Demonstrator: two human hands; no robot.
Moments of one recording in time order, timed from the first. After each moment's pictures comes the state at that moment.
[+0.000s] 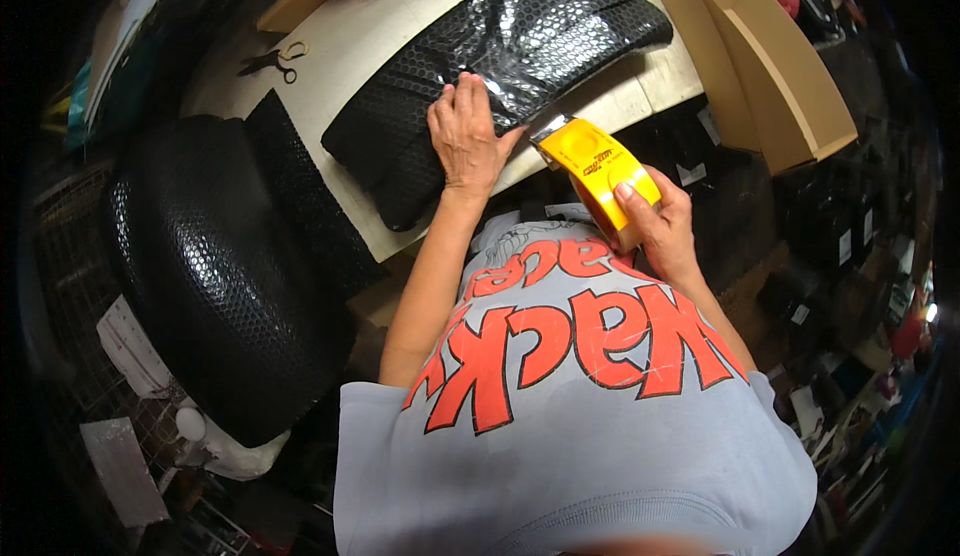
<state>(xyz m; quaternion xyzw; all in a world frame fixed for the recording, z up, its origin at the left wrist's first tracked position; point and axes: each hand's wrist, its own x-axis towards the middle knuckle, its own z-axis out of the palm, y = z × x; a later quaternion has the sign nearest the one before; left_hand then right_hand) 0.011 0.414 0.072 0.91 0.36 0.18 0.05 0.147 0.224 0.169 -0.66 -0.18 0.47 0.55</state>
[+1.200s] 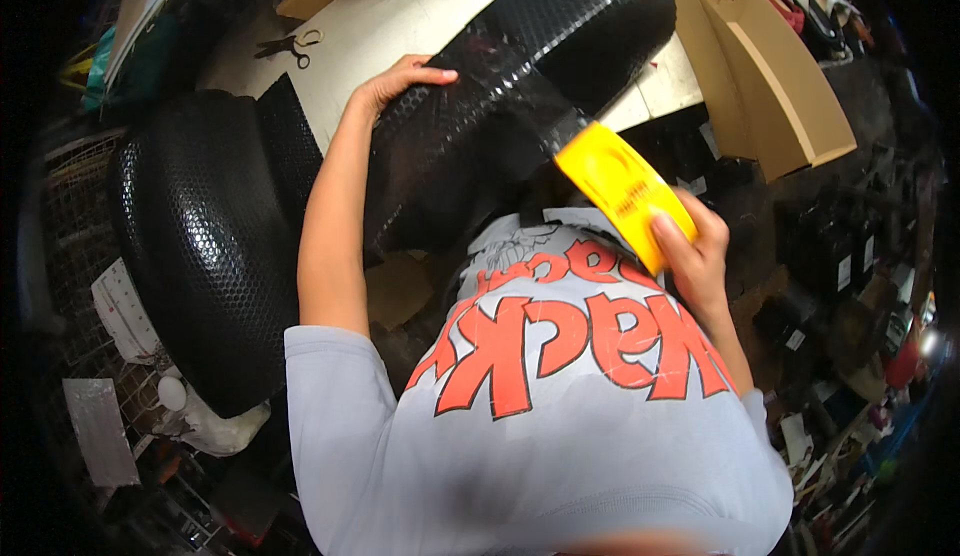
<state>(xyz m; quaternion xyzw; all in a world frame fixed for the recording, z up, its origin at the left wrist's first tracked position) -0.019 0.551 0.086 0.58 0.39 -0.11 0.70 0.173 0.189 0.210 -0.68 -0.35 0.39 0.51</state>
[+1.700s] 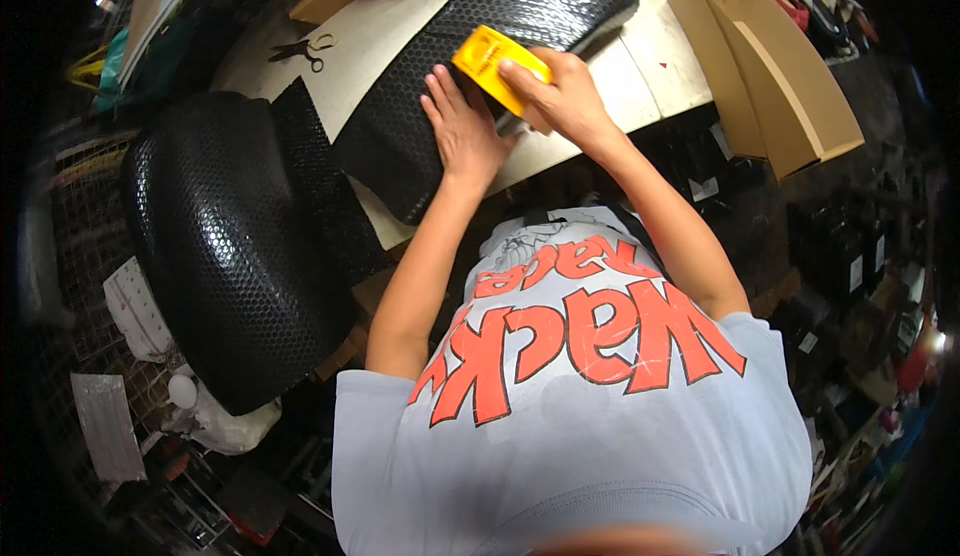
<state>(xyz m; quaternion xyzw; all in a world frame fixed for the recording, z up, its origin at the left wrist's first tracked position) 0.001 0.407 0.069 0.90 0.42 0.09 0.01 0.152 0.360 0.127 -0.69 -0.44 0.33 0.47</state>
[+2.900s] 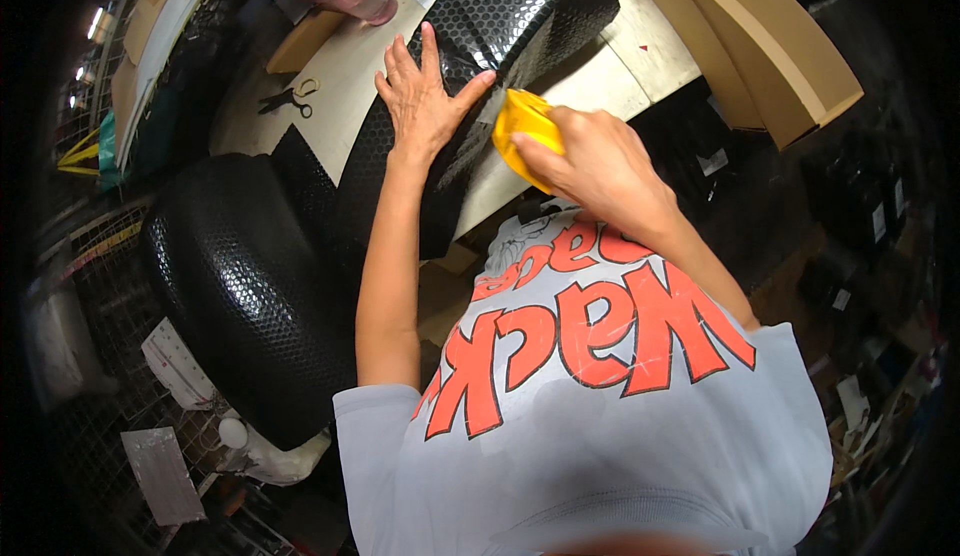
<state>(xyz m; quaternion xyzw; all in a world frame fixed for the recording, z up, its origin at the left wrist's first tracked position) 0.035 0.491 0.095 0.93 0.34 0.11 0.06 0.162 0.300 0.197 -0.77 -0.49 0.29 0.28</state>
